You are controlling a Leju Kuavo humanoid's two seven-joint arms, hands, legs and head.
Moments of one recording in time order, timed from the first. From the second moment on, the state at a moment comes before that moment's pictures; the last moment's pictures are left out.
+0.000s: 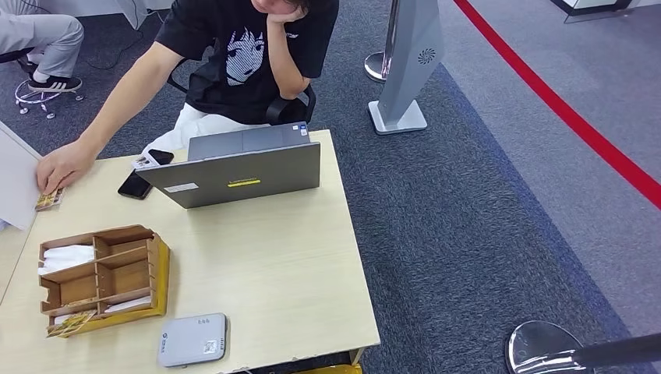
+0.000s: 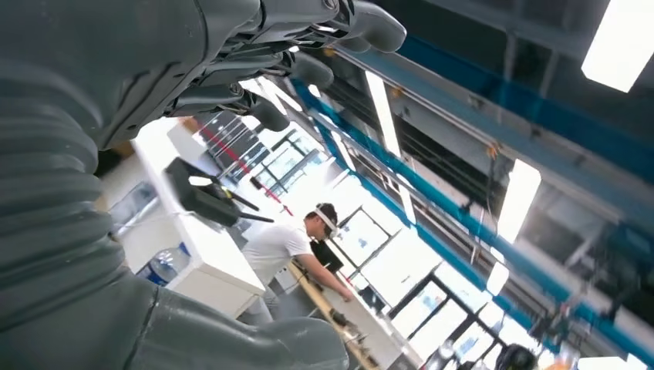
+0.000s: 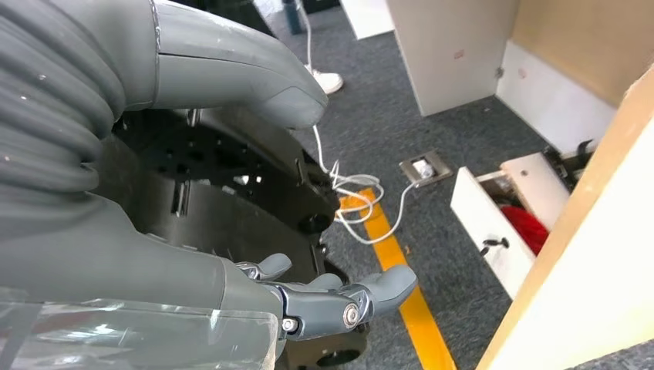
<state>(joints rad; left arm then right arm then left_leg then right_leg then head) 0.17 -0.10 0.31 -2.23 -0.49 0.16 -0.42 0.47 0.30 -0.12 -1.18 -0.31 0.21 0.03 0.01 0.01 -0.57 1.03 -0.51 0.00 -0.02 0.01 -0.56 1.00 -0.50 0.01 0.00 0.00</state>
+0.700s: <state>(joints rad) 0.40 -0.35 0.70 -1.86 0.07 0.51 0.04 0.53 0.30 -0.12 -1.36 -0.33 0.25 0.09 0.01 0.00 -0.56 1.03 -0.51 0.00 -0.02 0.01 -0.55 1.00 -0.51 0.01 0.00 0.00</state>
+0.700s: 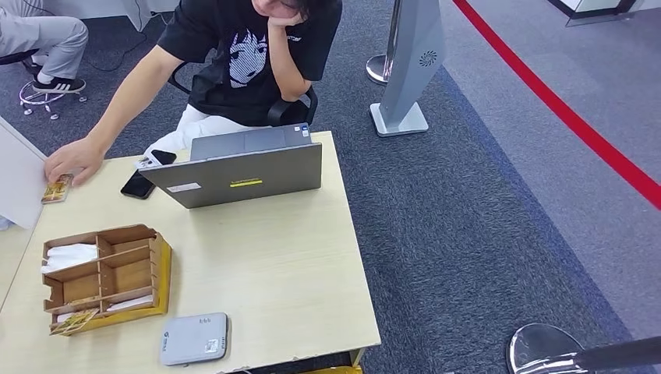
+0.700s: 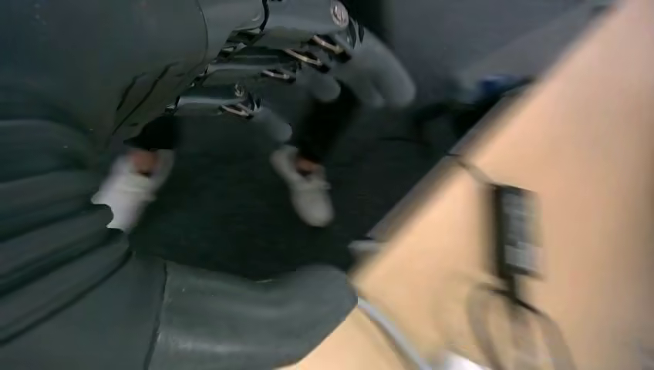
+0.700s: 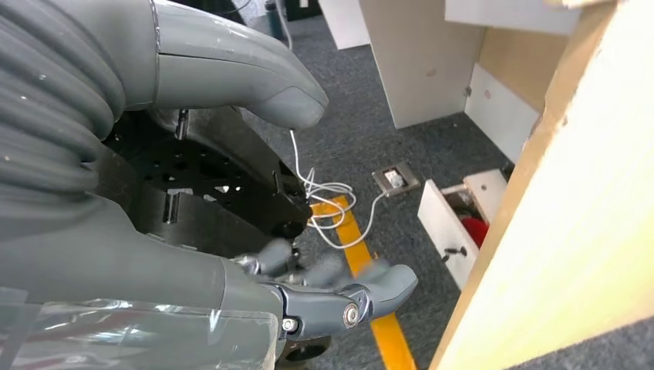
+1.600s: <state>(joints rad) 0.35 -0.32 0.43 -1.11 -0.25 0.21 0.56 0.43 0.29 -0.17 -1.15 -0.21 0.24 0.08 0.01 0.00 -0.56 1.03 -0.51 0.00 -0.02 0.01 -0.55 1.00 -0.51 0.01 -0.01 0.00</state>
